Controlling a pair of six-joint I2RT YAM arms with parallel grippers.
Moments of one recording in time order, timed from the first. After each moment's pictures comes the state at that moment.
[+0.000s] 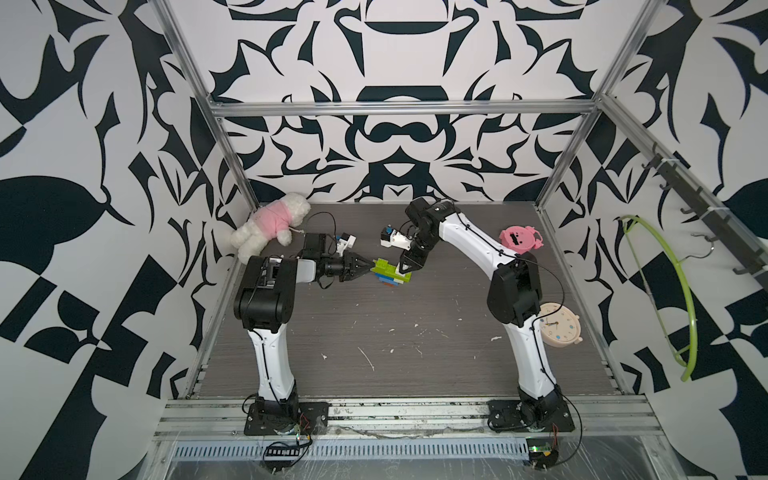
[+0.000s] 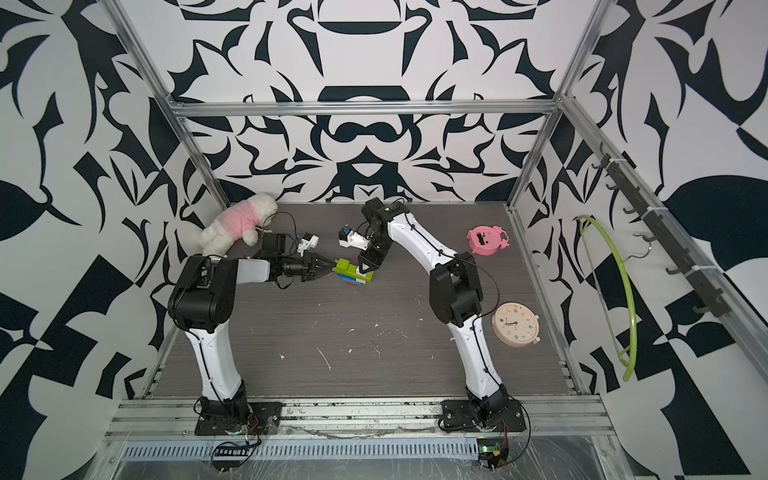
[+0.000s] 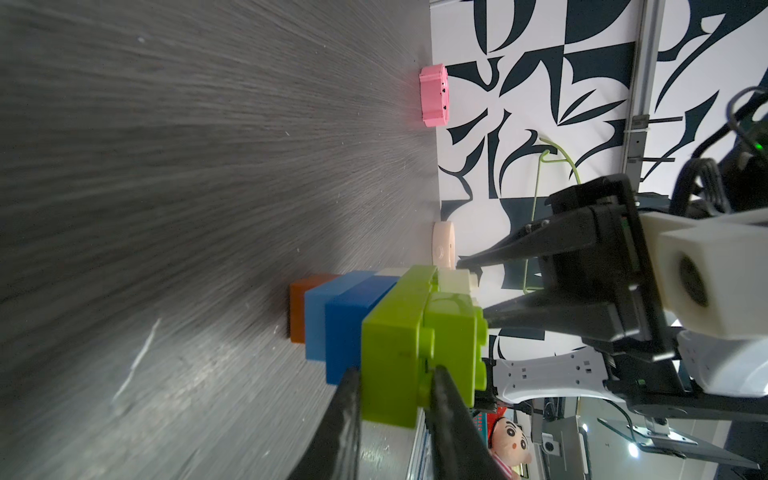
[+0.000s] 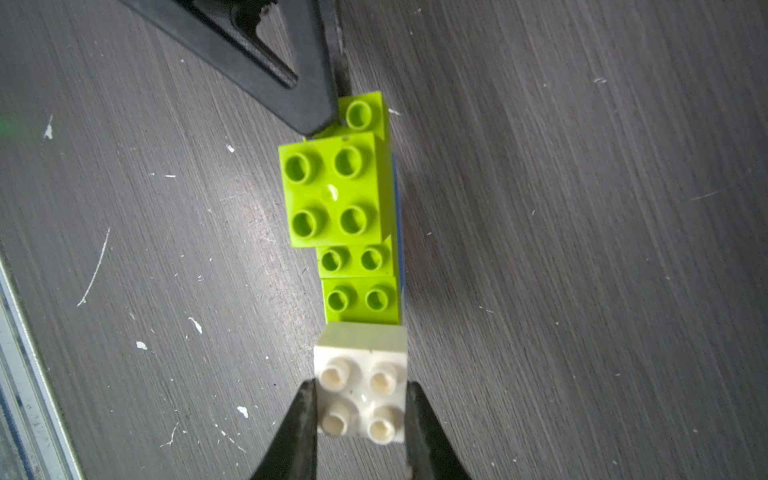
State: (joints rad) left arm -0.14 2.03 1.08 0.13 1.20 -0.61; right arm 0.55 2.25 2.11 -1.21 -0.38 -0.58
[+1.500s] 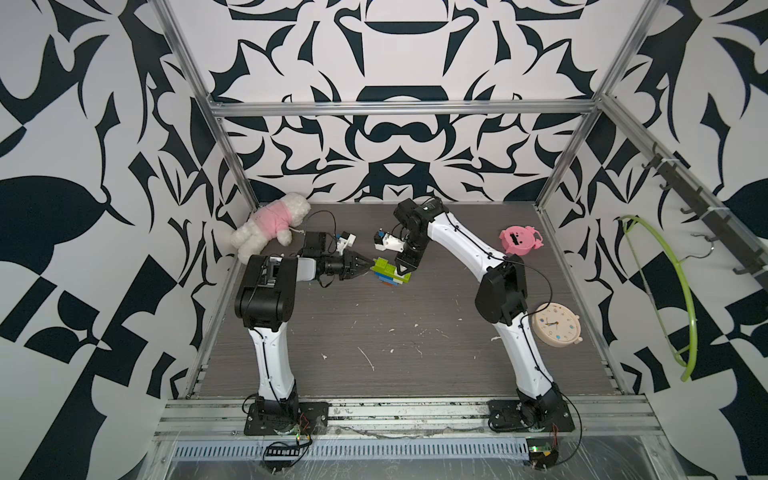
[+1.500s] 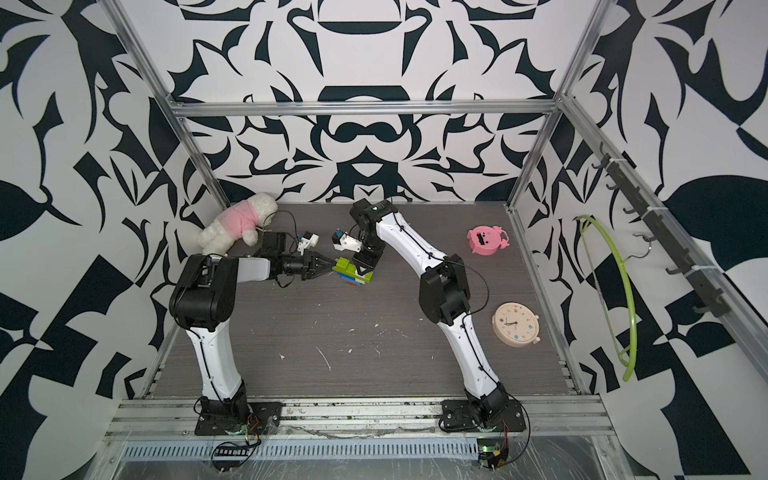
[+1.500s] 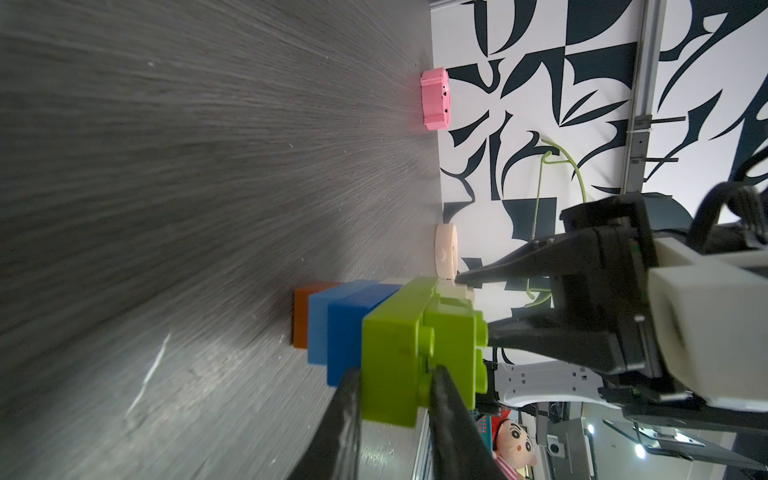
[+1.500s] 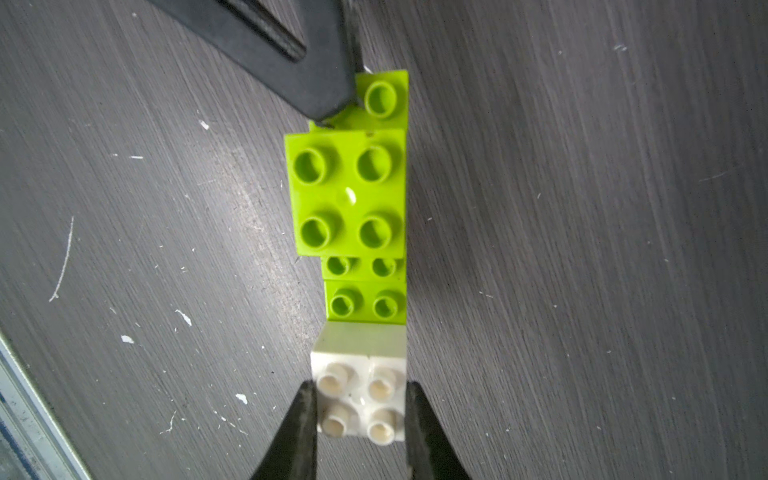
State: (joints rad) left arm -0.13 2.04 1.10 0.12 1.19 -0.59; right arm 0.61 2.36 2.31 -1.37 -0.24 -0.54
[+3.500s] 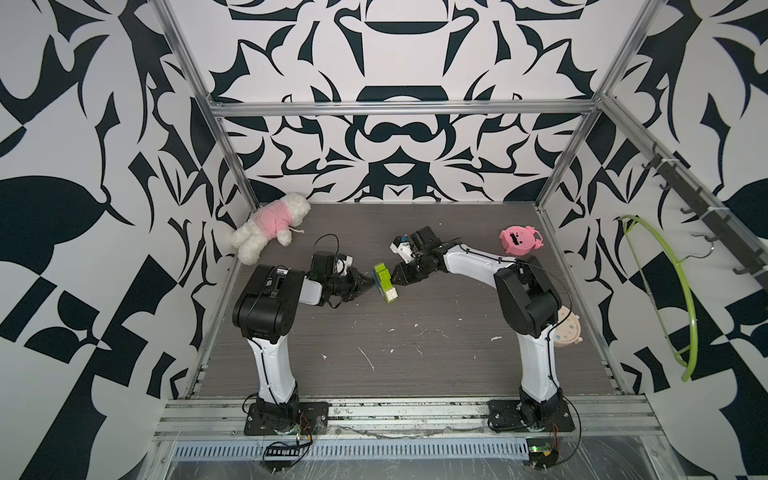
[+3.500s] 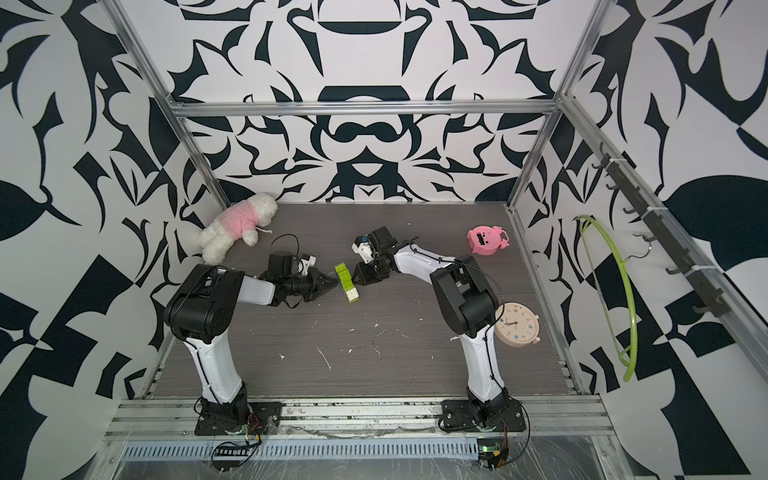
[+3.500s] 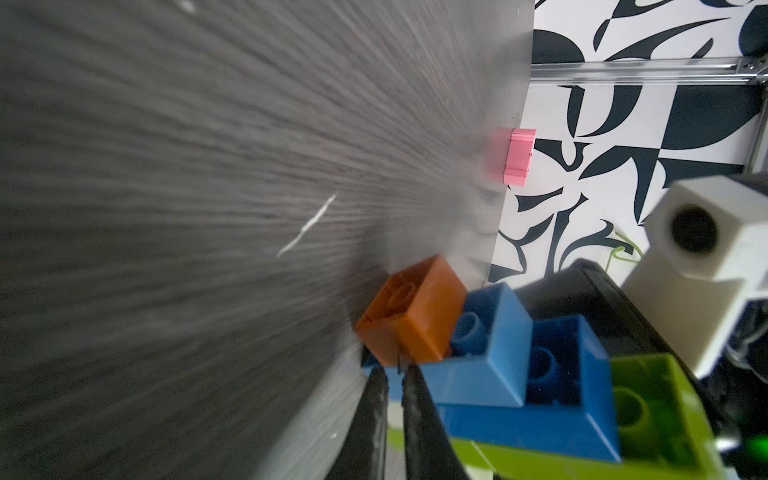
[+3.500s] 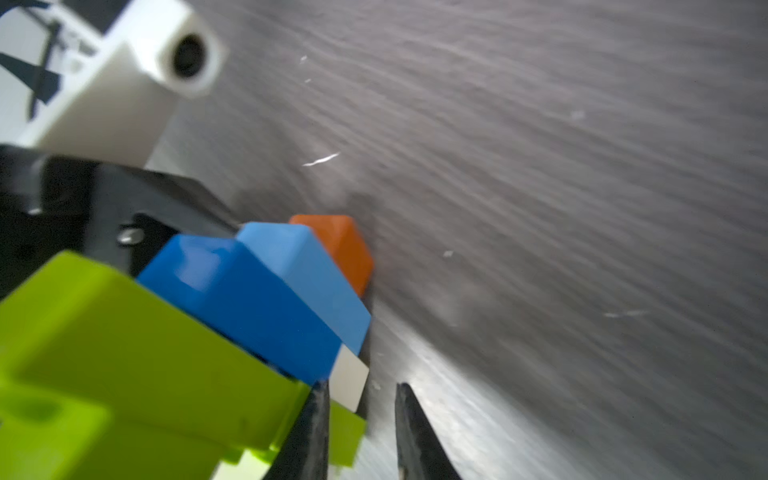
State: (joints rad) left arm -0.23 1.95 0.80 0.42 0.85 -0.96; right arm 0.58 2.08 1.47 -0.43 -0.50 0.21
